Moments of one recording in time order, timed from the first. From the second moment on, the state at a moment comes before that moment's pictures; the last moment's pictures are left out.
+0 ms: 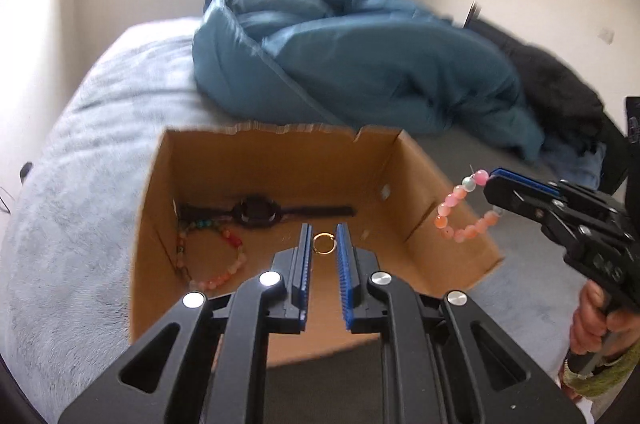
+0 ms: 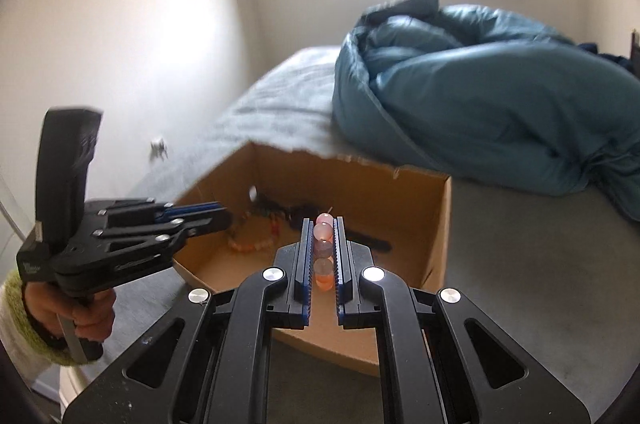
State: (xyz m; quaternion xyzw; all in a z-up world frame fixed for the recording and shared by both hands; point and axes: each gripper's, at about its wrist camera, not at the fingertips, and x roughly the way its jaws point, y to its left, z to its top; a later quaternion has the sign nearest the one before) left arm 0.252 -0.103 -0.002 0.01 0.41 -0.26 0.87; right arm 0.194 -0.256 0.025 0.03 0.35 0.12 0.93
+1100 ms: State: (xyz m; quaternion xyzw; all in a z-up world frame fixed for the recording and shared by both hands) left arm 0.245 -0.054 0.007 -0.02 0.39 -0.17 0.91; right arm 0.180 -0.309 -0.002 0.12 0.39 0.05 0.91
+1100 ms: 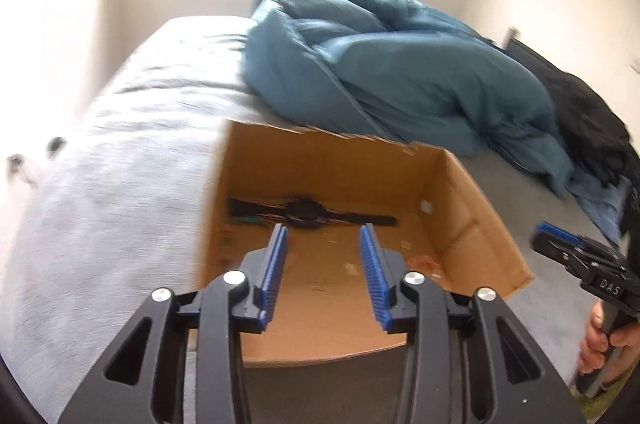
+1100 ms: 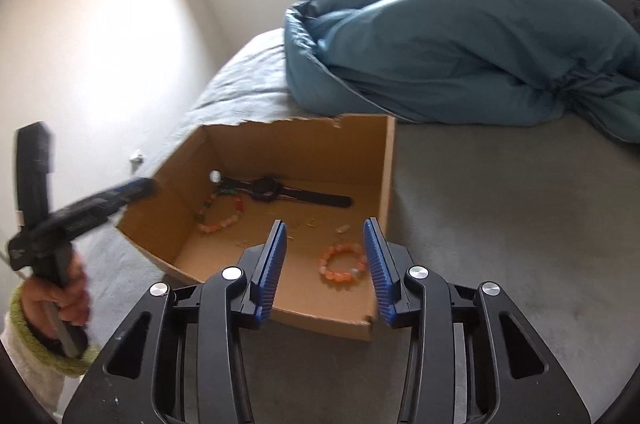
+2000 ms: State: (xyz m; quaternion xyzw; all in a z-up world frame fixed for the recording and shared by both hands) left arm 0.254 -0.019 -0.043 -0.09 0.49 -0.13 0.86; right arm 0.166 -0.316 -0.028 0.15 0.48 0.01 0.87
